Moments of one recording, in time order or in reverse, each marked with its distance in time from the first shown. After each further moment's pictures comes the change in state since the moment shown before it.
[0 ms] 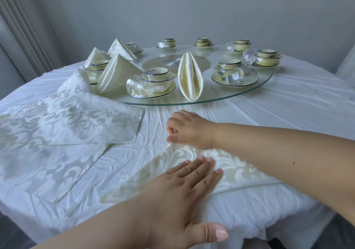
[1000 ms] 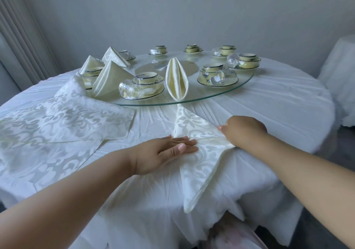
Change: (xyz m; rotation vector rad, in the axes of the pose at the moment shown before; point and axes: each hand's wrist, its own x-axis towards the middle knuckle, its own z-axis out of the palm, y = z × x) left_hand 0.027 -0.049 -0.015 -0.467 0.076 0.043; right_hand -0.123 0.030 -0.020 -0.107 0.078 0.998
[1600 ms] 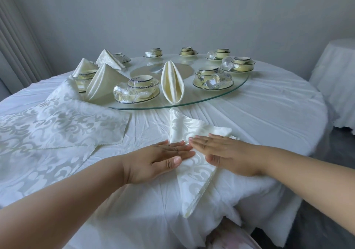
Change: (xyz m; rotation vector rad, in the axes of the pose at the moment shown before) left_hand -0.001 -0.006 -0.002 0.061 -0.063 0.054; right_hand -0.043 0.005 0.001 0.044 -0.309 -0.924
